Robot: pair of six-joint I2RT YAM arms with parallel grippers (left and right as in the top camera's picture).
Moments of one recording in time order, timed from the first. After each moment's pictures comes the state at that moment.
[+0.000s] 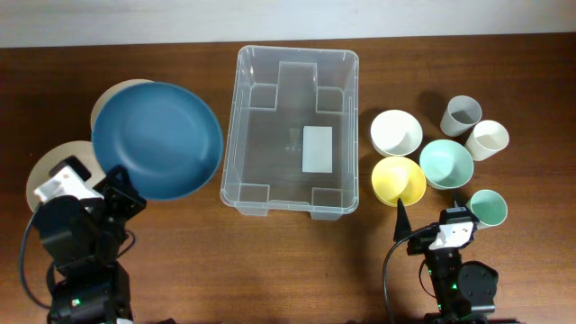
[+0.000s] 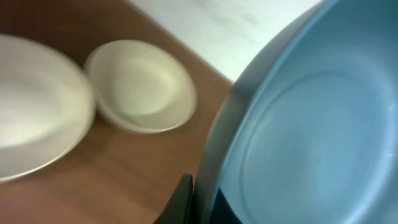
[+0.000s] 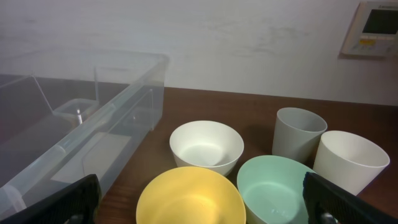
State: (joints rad) left arm 0.34 0.76 0.71 -0.34 0.28 -0.52; right arm 0.01 0.01 0.01 -0.07 -0.07 -0.05
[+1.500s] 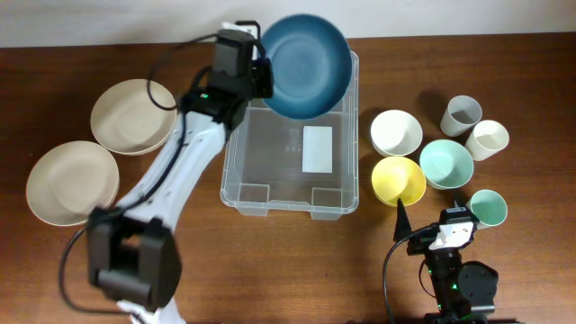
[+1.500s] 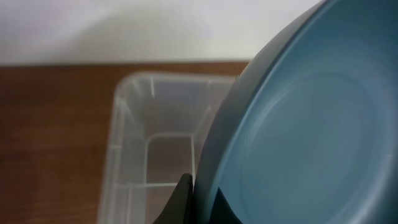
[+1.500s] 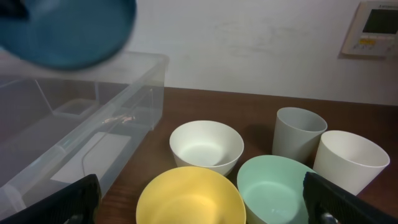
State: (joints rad) left arm -0.35 1.92 1.61 -0.34 -0.07 -0.24; right arm 0.01 0.01 0.01 -0.07 -0.07 -0.05
